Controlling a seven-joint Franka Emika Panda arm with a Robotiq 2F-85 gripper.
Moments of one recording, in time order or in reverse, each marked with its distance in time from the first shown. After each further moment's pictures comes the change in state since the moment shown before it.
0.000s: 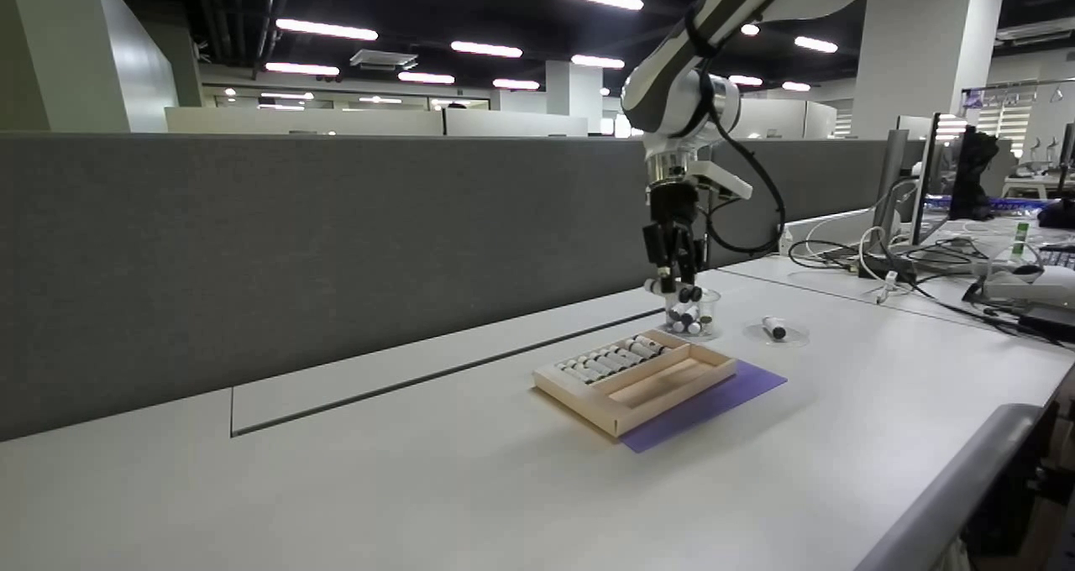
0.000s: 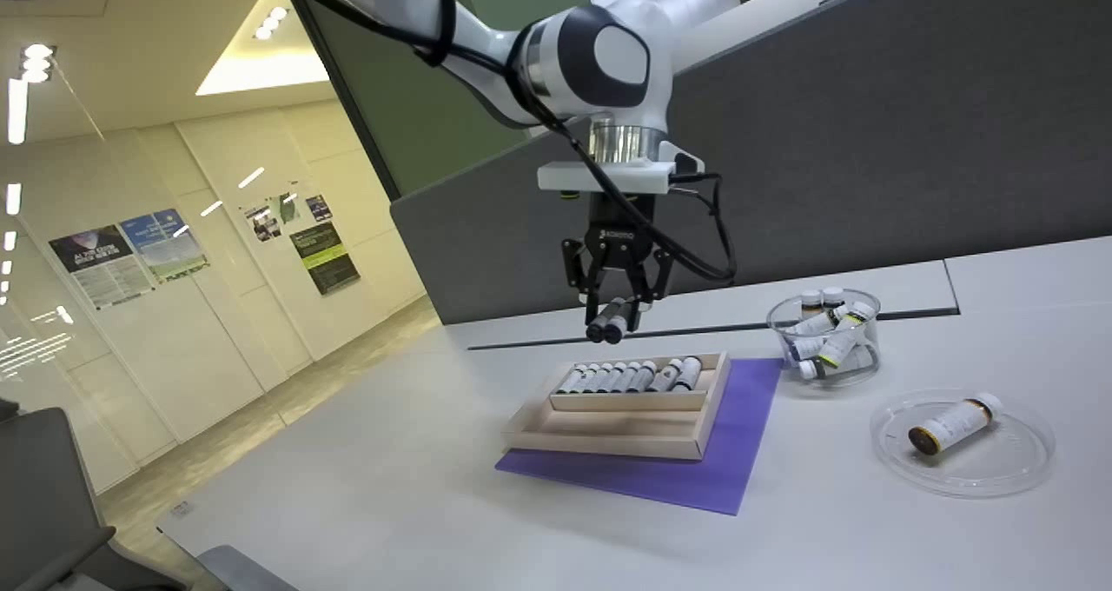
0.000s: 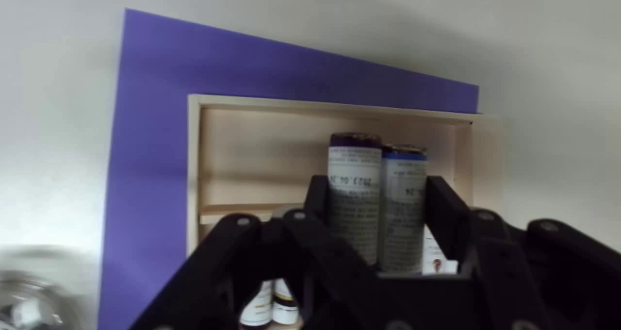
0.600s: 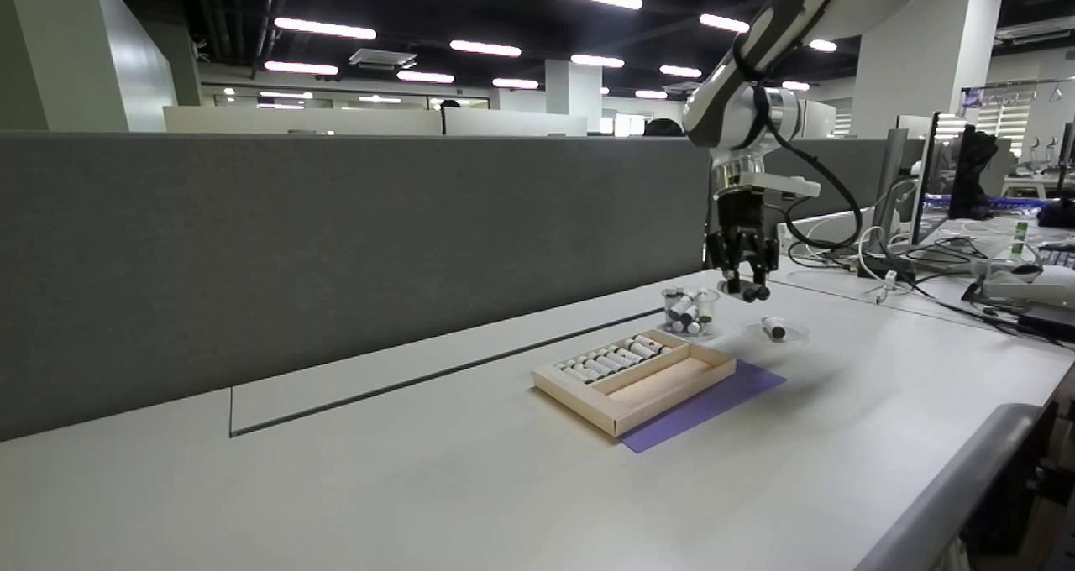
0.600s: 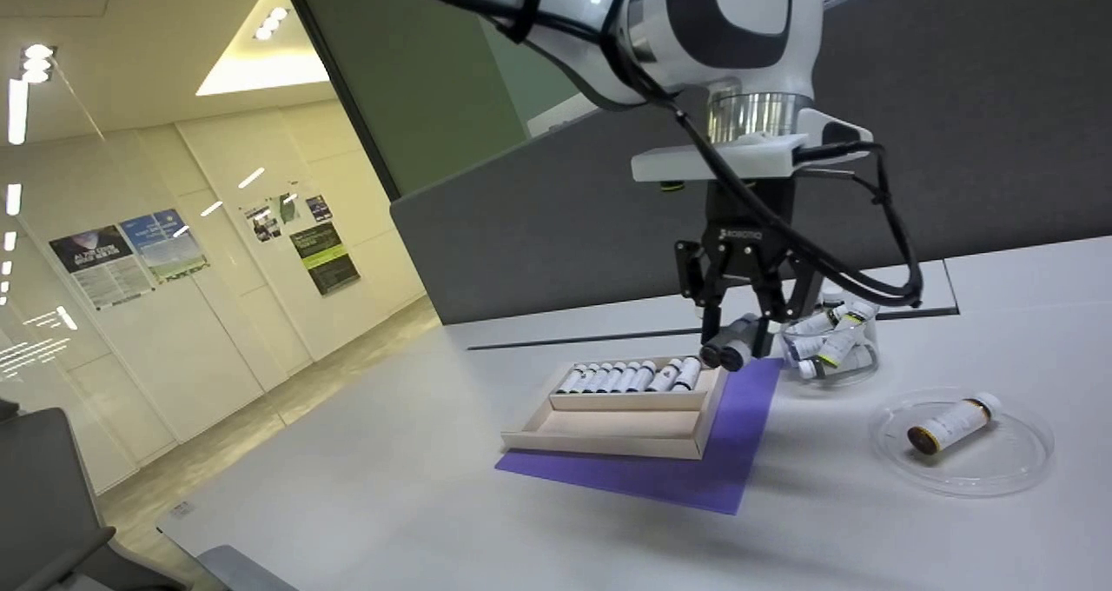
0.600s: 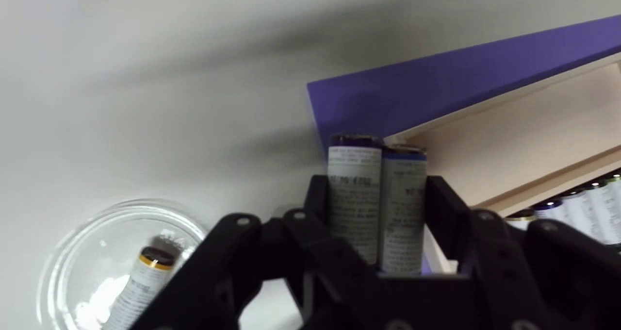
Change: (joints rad) arm -0.090 0.045 -0.153 0.016 -0.001 0.011 0.155
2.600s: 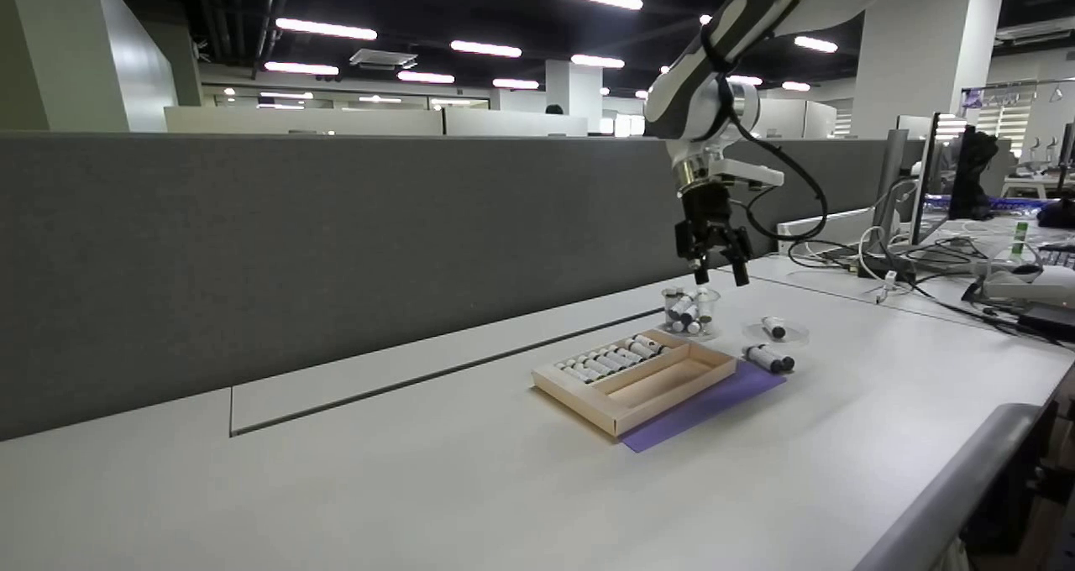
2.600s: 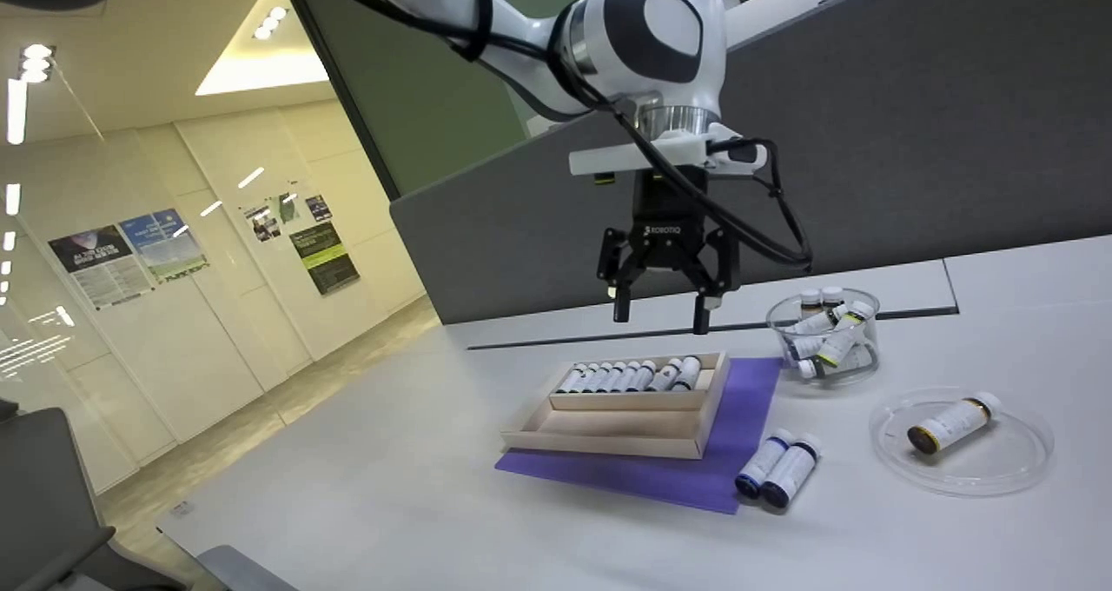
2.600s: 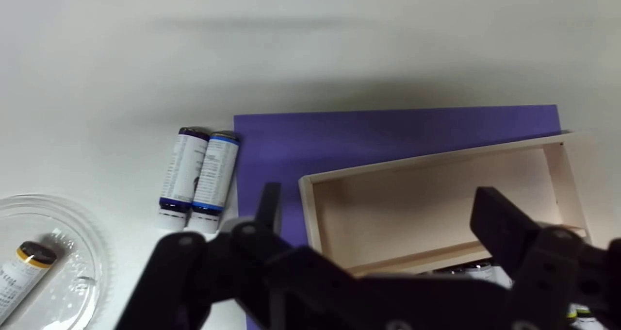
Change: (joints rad) arm 0.065 -0.004 0.081 0.049 -0.083 -0.144 -0.003
